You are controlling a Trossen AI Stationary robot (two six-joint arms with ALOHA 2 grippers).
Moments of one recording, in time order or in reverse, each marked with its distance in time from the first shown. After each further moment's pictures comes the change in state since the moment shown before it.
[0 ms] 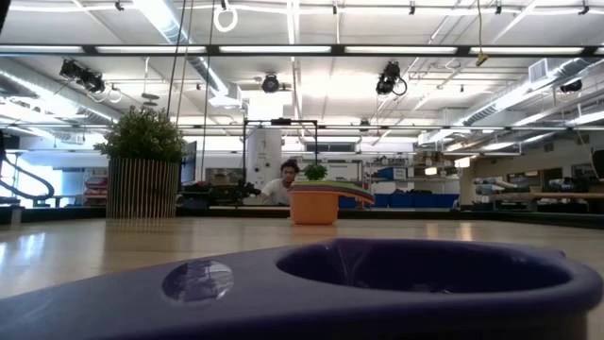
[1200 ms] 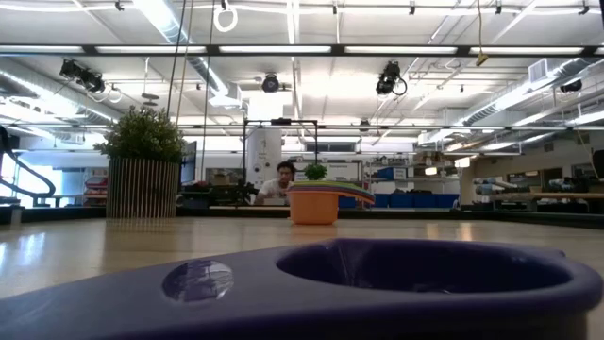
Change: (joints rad) left arm -0.191 0.315 0.000 0.144 -0.036 0.153; right arm 0.001 0.105 0.000 0.000 -0.133 0.026
